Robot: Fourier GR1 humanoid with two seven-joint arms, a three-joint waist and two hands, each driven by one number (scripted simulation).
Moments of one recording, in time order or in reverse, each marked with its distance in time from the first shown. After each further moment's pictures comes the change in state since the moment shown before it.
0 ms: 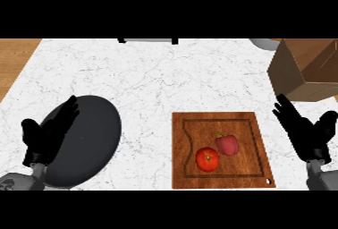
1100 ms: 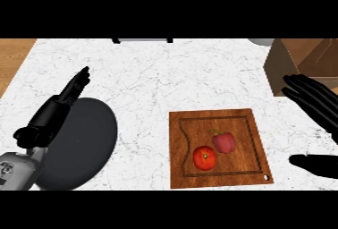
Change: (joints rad) left arm -0.148 0.046 -0.035 -0.144 -0.166 -0.091 -0.164; right arm -0.021 -0.458 0.078 -0.597 0.737 0.016 -0.276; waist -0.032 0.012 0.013
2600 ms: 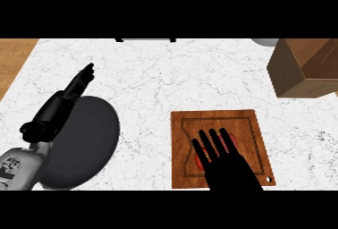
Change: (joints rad) left arm -0.022 -0.086 0.075 0.018 -0.085 -0.082 0.021; right arm -0.197 0.487 0.639 -0.086 0.664 0.728 0.974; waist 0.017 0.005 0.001
